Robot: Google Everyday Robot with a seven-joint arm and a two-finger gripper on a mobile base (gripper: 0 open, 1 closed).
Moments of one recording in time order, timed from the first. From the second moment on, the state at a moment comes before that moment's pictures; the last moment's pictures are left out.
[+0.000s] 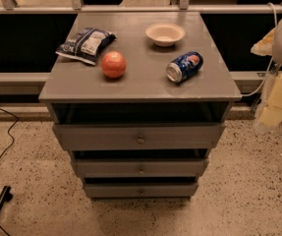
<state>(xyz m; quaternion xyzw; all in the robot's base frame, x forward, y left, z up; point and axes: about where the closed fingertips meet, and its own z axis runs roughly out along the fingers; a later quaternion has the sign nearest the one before) 0.438 -0.217 0.976 -0.60 0.78 -0.03 0.16</state>
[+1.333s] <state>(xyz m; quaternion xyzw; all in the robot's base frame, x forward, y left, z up) 0.400 -0.182 0.888 -0.63 0.74 0.02 0.24</state>
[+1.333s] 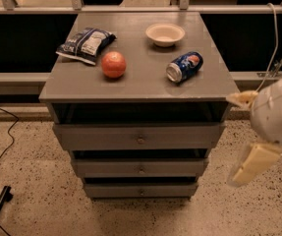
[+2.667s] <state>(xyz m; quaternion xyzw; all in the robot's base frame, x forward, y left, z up) 0.425 -0.176 0.777 -0.70 0.68 -0.06 0.22</state>
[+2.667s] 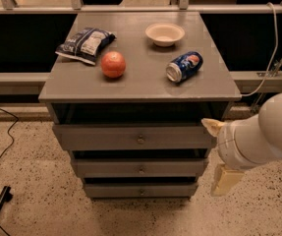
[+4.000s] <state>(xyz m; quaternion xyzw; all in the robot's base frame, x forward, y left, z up) 0.554 -0.164 0.676 -0.71 0.64 -0.10 0.27</state>
